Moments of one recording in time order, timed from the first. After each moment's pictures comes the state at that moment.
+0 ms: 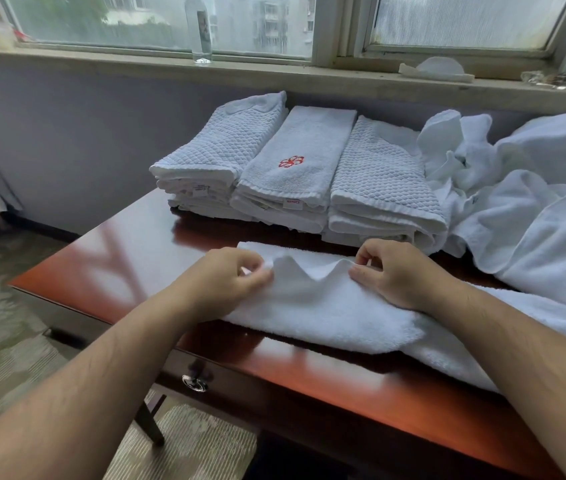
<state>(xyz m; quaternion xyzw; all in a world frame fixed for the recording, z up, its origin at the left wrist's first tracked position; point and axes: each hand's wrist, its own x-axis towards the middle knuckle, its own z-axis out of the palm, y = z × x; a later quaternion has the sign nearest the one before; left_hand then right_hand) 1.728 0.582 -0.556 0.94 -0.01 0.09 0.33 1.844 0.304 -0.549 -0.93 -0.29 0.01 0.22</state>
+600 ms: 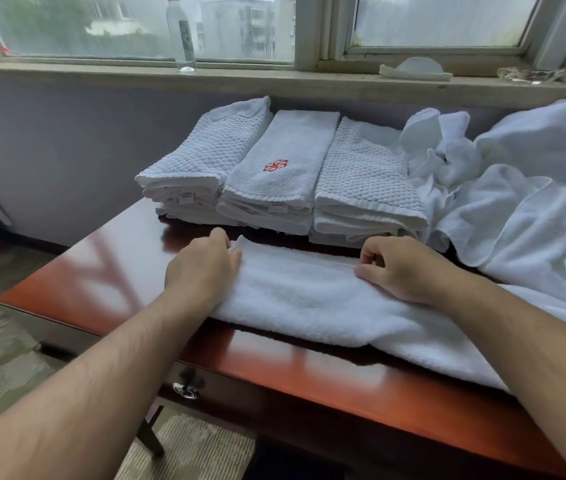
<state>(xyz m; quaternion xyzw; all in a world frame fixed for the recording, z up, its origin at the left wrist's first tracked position) 1.762 0.578 -0.561 0.96 0.21 0.15 0.14 1.849 0.282 -0.539 -0.95 -0.28 0.02 0.16</state>
